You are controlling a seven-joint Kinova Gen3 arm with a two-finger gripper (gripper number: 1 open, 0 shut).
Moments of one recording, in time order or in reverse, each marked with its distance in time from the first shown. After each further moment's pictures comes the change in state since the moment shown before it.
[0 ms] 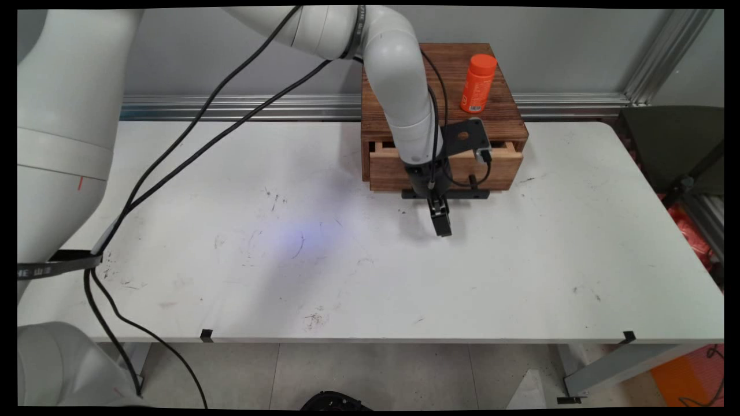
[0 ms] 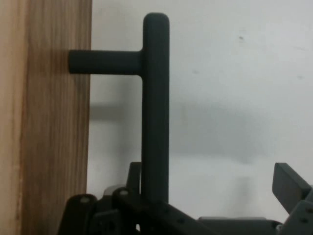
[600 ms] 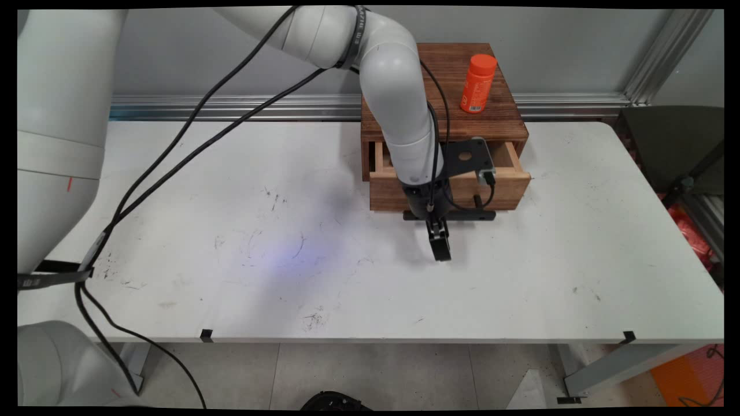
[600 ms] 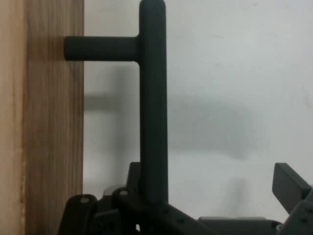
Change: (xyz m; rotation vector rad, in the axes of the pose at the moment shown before) arm -0.004 0.047 -0.008 -0.049 -0.017 0.005
